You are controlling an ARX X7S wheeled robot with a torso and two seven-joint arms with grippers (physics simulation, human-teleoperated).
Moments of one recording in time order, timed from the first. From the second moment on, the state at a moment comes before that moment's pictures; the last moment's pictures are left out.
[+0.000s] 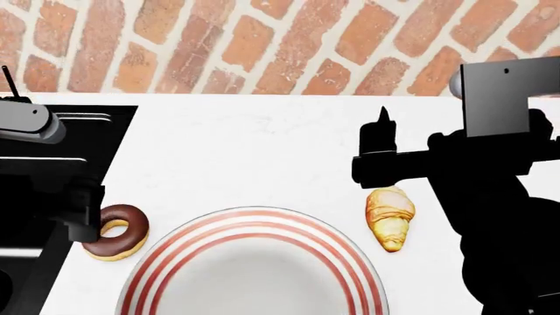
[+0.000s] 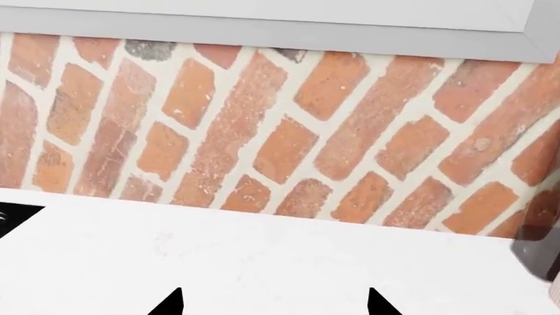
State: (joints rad) left arm -0.97 -0.46 0.10 0.06 -1.01 -1.49 -0.43; right arm 0.85 0.40 -0.03 -0.25 0.53 1.16 0.09
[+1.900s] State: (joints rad) left arm -1.16 -0.47 0.58 -0.36 -0.88 -1.30 -0.09; right arm 0.80 0.41 -0.04 -0.21 0.55 1.11 0.10
